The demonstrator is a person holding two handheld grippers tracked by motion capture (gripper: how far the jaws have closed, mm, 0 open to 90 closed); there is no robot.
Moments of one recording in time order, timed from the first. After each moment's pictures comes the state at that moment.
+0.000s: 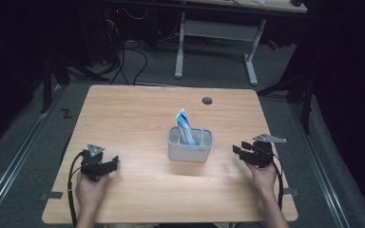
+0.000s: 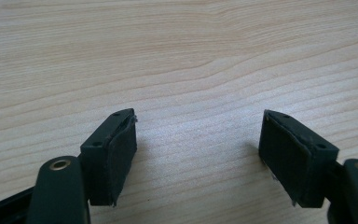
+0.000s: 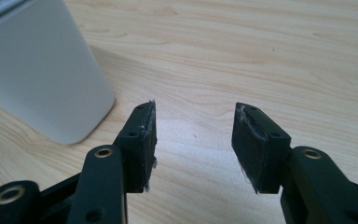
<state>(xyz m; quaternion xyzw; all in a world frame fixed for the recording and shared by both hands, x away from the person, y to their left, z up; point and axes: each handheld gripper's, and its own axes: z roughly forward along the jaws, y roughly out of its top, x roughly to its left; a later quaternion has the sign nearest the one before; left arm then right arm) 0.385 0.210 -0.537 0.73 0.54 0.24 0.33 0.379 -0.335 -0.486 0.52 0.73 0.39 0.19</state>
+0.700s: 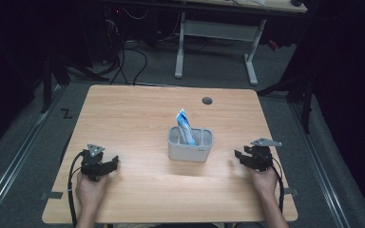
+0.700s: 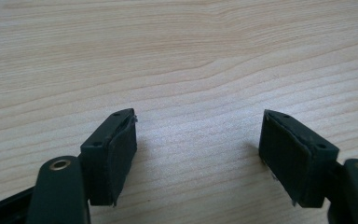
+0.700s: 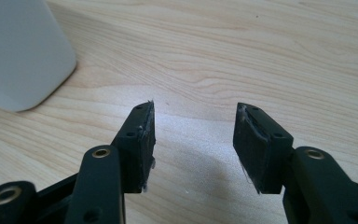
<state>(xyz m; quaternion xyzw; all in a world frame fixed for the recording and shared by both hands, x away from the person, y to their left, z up) 0.385 0.210 -0.537 0.73 0.55 0.24 0.33 0.379 -0.339 -0.507 0.52 0.75 0.34 0.22</state>
